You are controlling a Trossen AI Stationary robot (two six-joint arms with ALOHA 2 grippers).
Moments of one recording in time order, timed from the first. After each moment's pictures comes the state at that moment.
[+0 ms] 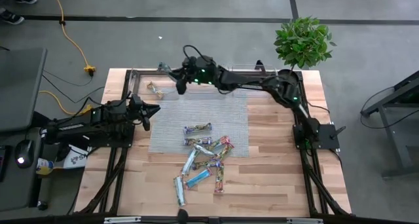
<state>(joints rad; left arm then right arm) 0.18 0.13 0.27 -0.44 -0.28 -0.29 -0.35 2.26 1.92 0.24 -0.13 0.25</state>
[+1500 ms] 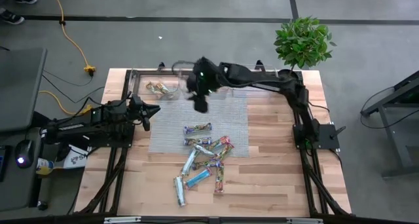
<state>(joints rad) 0.18 0.13 0.27 -0.45 -0.28 -0.29 -0.23 2.09 2.13 -0.78 -0.21 -0.17</state>
